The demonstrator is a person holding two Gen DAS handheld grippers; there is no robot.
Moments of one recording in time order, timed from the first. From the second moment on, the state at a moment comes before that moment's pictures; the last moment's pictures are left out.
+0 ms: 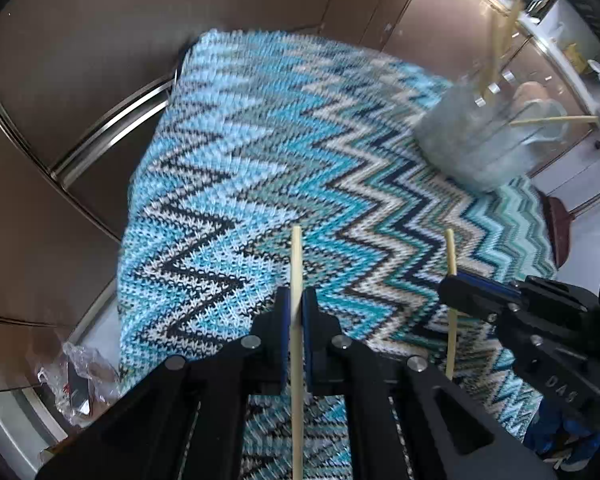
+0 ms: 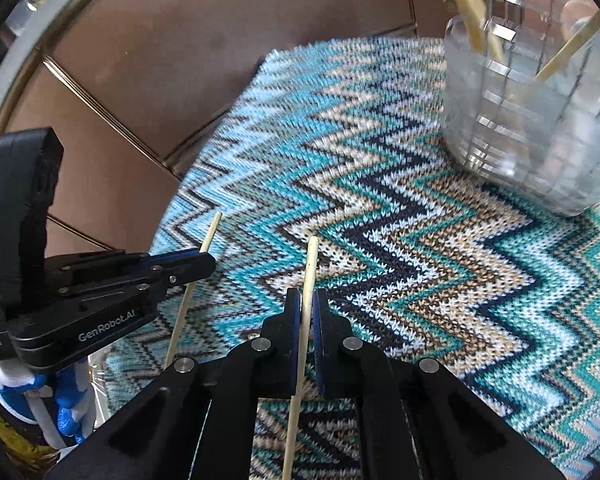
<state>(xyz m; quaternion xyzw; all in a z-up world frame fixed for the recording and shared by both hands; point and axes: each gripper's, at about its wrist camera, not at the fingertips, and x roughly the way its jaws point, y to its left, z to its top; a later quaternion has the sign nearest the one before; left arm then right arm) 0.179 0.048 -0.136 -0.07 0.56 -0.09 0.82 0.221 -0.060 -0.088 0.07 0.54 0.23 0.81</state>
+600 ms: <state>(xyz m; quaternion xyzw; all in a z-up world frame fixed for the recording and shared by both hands) 0.091 0.029 0.001 -0.08 0.35 -0.15 0.92 0.118 -0.126 0.033 0.10 0.35 0.24 0.90</state>
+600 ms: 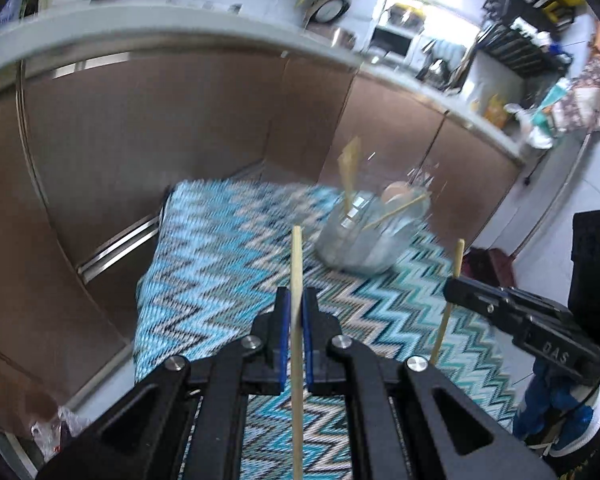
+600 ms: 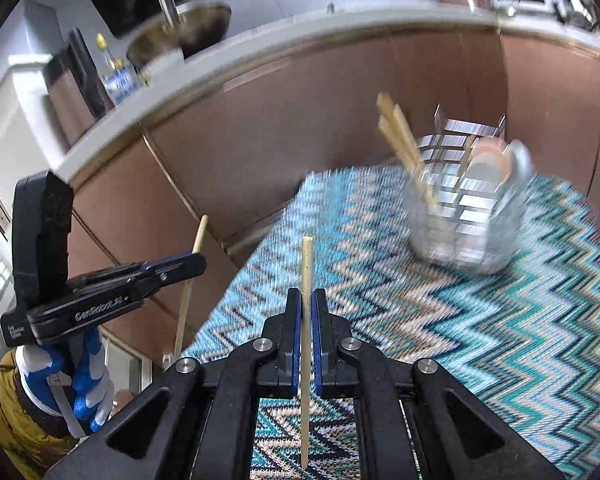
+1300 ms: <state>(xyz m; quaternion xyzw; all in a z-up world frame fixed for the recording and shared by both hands) 0.229 -0.055 0.088 -0.20 0.11 -0.15 0.96 0.214 -0.184 0.155 0.06 0.10 0.20 0.97</state>
